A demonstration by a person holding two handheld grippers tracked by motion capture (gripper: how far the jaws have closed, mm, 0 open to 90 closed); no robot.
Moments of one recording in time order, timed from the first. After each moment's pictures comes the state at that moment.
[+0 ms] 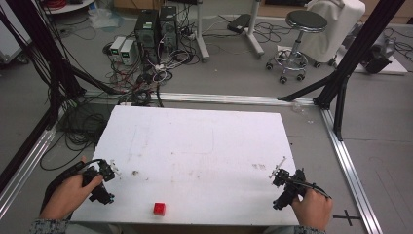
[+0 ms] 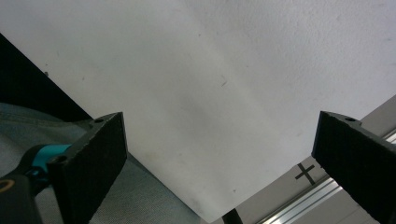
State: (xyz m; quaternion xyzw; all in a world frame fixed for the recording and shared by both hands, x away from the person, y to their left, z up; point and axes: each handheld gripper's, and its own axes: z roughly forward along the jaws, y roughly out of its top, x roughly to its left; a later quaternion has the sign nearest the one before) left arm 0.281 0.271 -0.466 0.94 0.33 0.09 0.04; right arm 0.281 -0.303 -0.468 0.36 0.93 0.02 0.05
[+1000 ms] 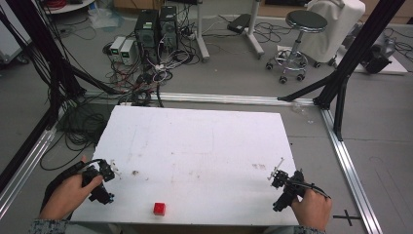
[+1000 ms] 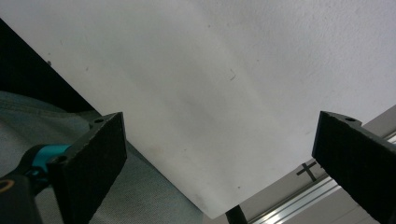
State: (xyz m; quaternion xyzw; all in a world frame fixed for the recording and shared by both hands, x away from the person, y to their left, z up) left arm 0.280 0.270 -0.465 0.94 0.32 0.09 0.04; right arm 0.281 -0.301 -0.473 0.34 0.94 0.00 0.04
